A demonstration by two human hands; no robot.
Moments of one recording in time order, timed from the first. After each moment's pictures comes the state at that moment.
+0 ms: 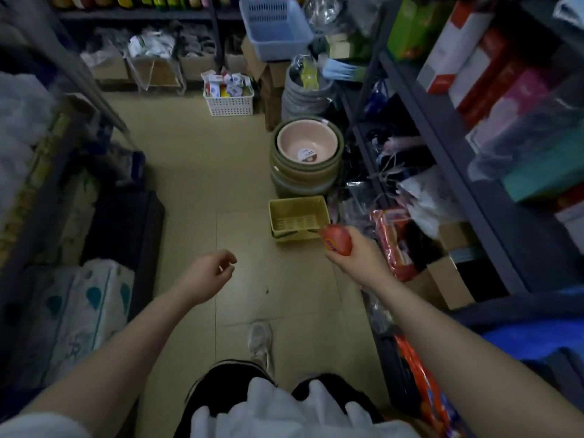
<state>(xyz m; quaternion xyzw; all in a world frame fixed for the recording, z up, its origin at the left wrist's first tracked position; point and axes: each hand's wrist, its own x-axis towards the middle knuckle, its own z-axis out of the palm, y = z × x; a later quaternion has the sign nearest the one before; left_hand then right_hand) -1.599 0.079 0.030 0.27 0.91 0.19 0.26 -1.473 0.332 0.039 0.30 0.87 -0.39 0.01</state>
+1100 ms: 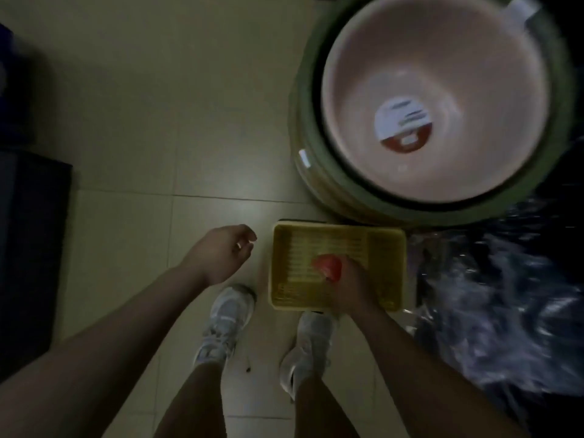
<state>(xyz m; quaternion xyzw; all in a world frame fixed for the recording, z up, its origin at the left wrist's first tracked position) -2.035 0.344 -0.439 0.17 0.89 0.18 0.39 -1.898 0.537 -0.508 0.36 0.80 -0.35 0.33</state>
